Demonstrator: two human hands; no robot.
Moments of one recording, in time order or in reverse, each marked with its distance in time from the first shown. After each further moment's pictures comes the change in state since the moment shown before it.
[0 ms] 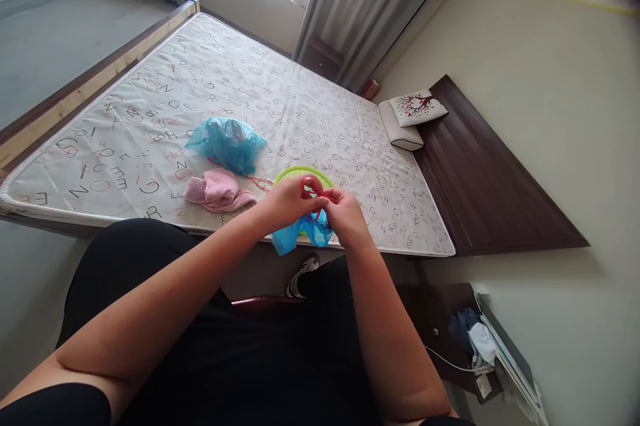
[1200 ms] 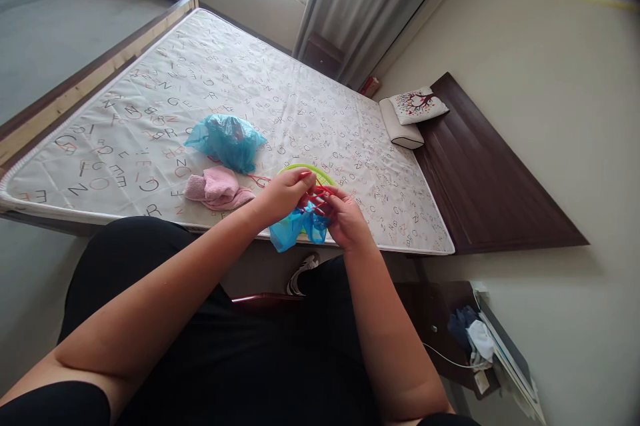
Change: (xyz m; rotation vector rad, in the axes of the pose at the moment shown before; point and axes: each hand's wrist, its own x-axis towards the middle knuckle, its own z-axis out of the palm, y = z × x) left_hand 0.006 -0.003 -0.008 -0.100 0.028 -0.020; right_hand 0.000 0.011 0.002 0.561 -0.036 0.117
